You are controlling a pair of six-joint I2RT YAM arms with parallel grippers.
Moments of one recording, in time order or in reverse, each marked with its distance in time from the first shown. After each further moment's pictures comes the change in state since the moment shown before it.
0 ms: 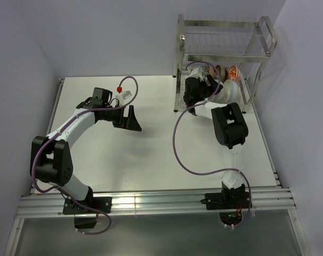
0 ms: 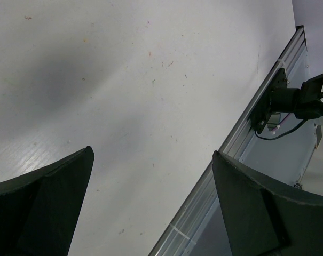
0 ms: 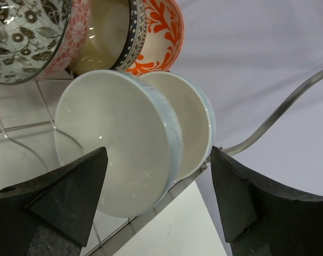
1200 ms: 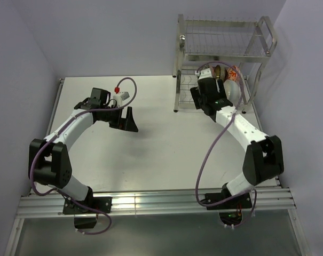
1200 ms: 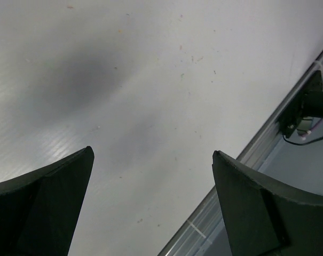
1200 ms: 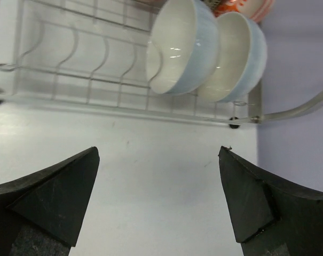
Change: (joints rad) left arm 0.011 -0.019 -0.002 -0.049 -0.098 0.047; right arm 0.015 -0.598 -0.177 -0.848 -0.547 0.517
